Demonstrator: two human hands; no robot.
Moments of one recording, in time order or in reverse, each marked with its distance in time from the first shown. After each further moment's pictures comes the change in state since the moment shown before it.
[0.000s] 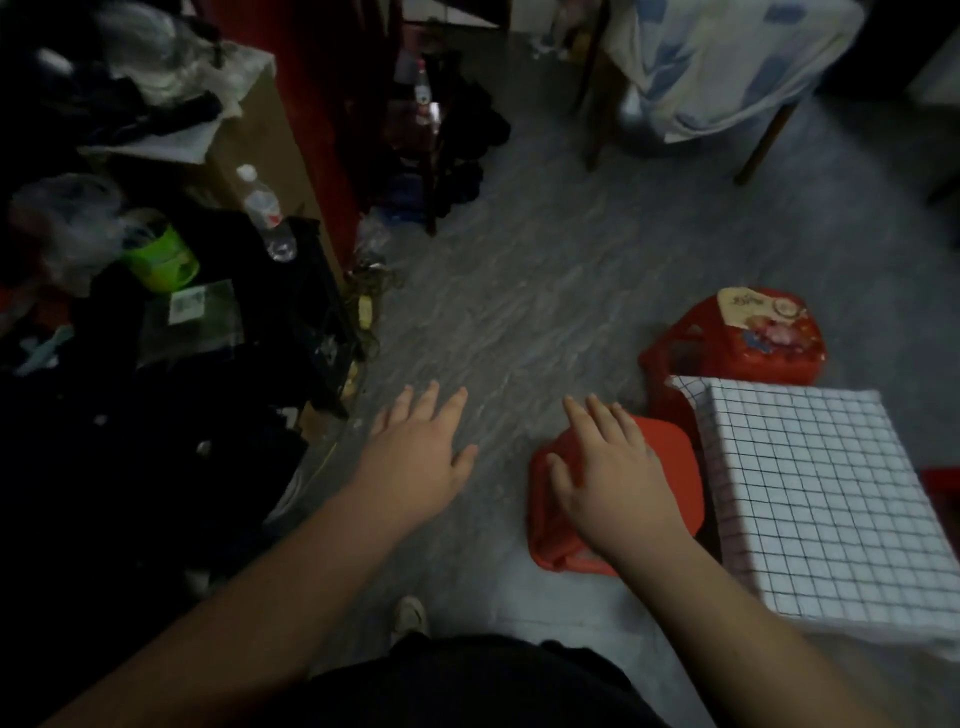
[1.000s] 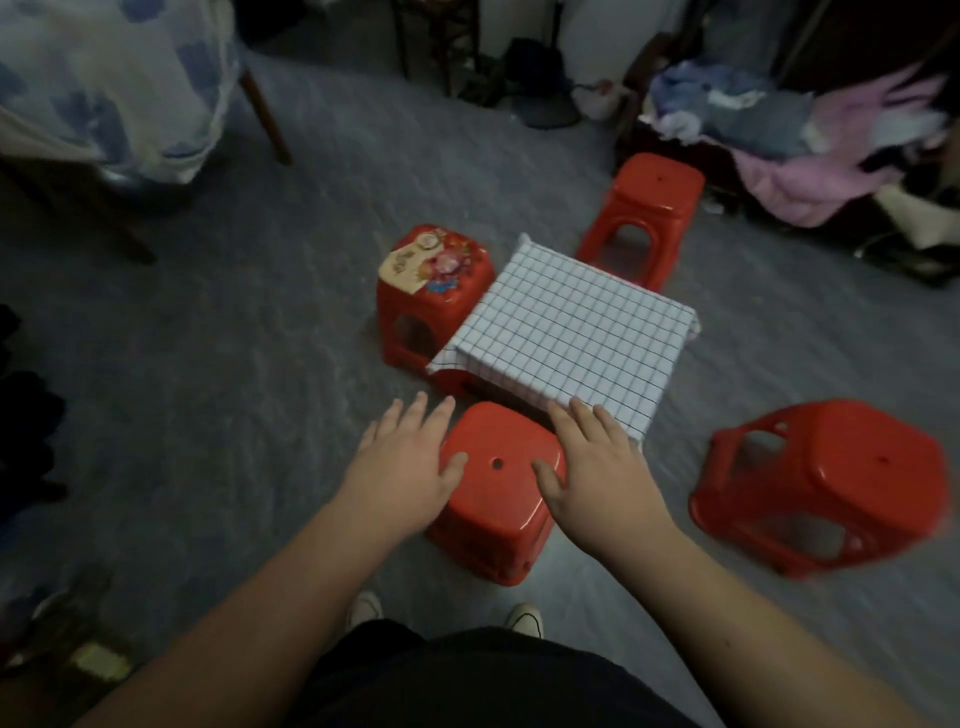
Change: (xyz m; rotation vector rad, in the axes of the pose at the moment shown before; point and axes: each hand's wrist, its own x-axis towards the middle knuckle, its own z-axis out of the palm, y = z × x) left_hand 0.270 0.219 -0.001 0.295 -0.264 1.020; right_hand 0.054 0.113 -0.030 0.189 0.225 1.001
